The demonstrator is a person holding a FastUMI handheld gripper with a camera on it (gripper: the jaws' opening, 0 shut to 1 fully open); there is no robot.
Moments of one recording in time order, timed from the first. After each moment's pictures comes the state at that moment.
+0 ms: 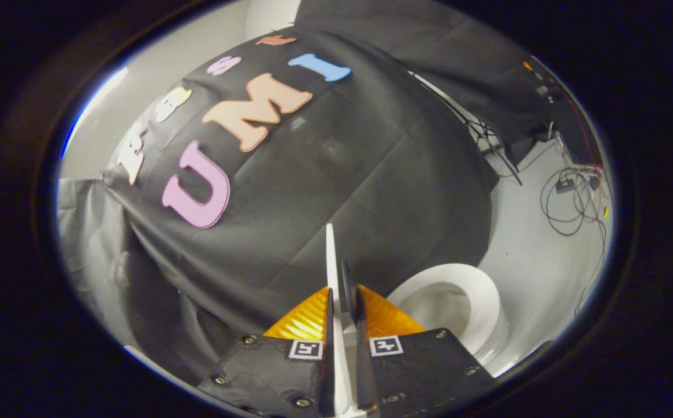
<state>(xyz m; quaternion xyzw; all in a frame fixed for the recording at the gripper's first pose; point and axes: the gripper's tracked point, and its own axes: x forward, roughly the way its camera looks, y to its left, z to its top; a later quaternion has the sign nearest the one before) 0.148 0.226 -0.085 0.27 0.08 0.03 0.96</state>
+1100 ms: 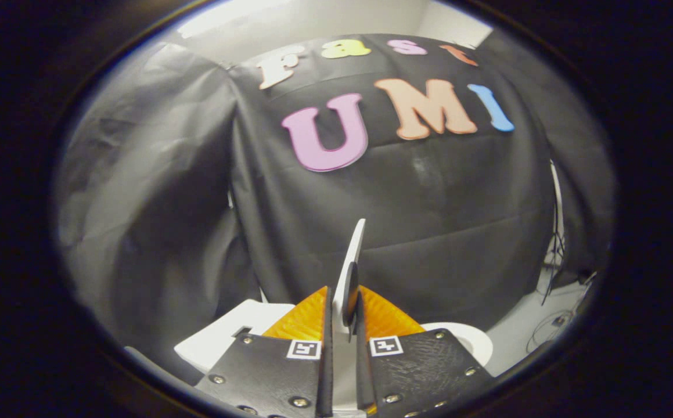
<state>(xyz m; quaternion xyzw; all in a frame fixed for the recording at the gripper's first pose) 0.108 0.409 -0.035 -0.07 0.02 0.20 0.98</state>
